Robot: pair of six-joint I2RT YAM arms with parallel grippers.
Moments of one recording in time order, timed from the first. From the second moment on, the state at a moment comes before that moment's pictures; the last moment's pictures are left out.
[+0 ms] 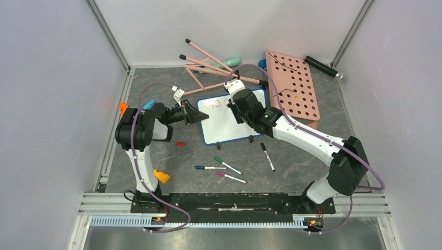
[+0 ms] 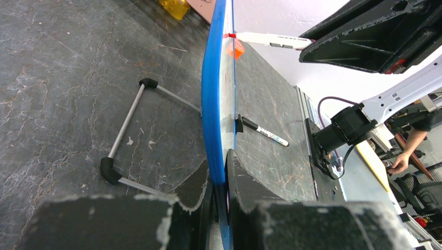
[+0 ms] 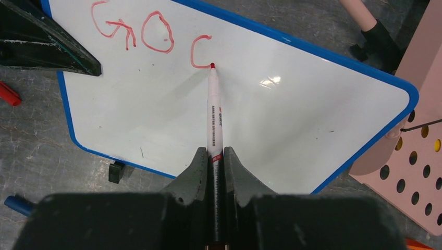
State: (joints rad) left arm -0.07 2.04 0.73 1.49 1.21 -0.82; right arm 0.80 1.54 1.24 -0.34 0.34 0.06
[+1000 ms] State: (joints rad) left arm -0.07 2.04 0.73 1.49 1.21 -0.82; right arm 0.78 1.57 1.31 -0.35 0.28 0.04
